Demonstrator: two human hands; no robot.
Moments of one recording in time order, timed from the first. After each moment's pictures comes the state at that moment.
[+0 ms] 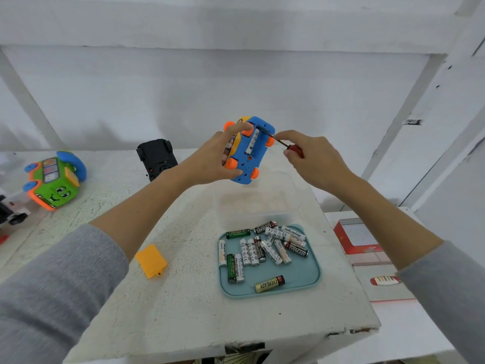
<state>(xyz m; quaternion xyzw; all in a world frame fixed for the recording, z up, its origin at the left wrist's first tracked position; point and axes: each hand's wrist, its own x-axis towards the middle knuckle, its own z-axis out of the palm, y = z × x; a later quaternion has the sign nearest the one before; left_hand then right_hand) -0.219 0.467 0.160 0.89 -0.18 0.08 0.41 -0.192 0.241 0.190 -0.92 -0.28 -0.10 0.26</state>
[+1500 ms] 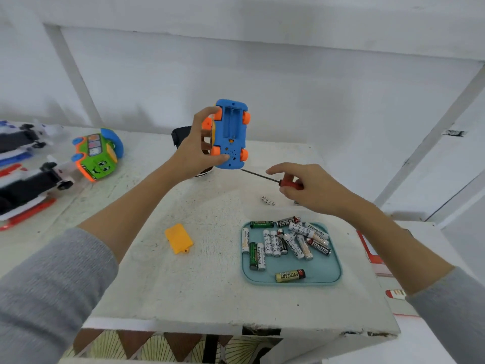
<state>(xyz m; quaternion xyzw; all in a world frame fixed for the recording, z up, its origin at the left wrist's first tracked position) -0.275 0.526 0.150 0.84 -0.04 0.17 0.51 -0.231 0.272 0.167 -0.87 -0.40 0.09 0.29</state>
